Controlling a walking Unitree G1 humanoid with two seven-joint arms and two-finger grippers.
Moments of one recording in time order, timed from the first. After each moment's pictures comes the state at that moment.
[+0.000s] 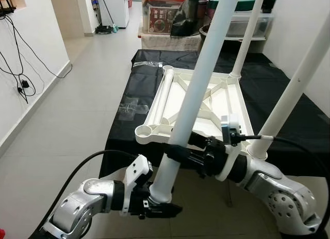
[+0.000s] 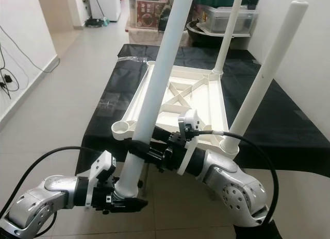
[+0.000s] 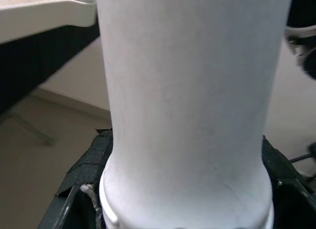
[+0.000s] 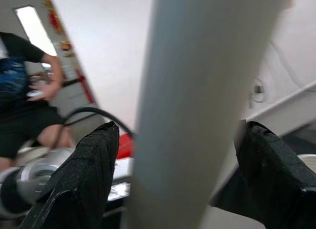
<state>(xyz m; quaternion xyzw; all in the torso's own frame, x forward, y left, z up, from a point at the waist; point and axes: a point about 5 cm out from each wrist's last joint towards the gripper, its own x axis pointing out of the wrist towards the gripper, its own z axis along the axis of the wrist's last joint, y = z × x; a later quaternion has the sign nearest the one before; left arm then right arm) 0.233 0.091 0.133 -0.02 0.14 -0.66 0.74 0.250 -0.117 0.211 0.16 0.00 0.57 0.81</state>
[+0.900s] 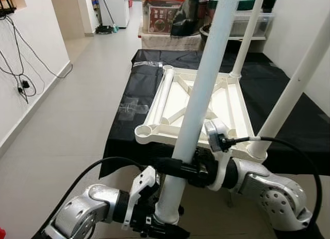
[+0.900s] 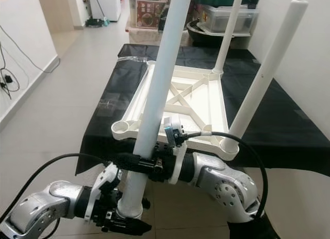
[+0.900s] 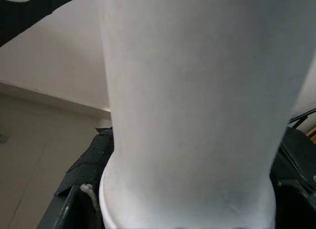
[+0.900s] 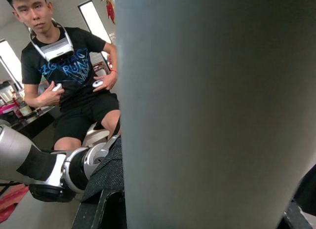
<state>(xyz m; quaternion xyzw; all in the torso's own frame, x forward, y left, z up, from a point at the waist) 0.216 0.085 0.128 -0.03 0.18 -0.71 0.68 0.242 -0.101 0.208 0.18 0.05 0.65 0.74</state>
